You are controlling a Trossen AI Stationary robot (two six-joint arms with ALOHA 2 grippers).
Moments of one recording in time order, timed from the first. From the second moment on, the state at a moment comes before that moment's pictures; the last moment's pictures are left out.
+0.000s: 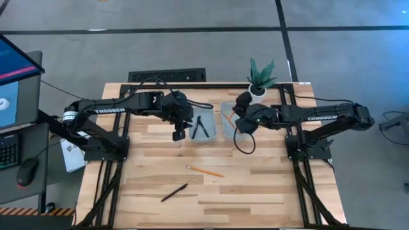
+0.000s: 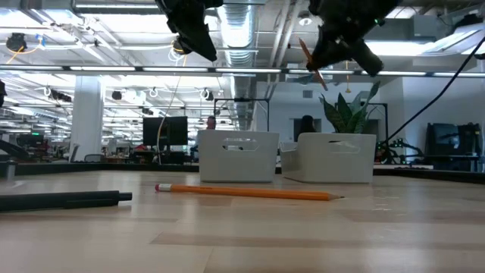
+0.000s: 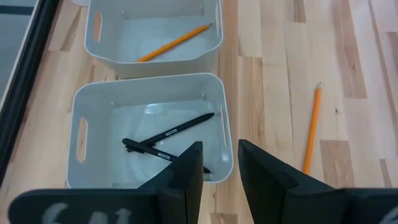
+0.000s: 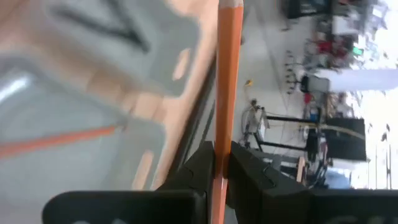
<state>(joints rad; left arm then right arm) 0.16 1.45 1.35 -0.77 0.07 0.09 -0.04 1.20 0.94 -0.41 0.53 -1.09</state>
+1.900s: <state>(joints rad) 0.14 1.45 1.35 -0.77 0.06 0.06 -0.14 1.66 0.94 -0.57 0.47 -1.01</state>
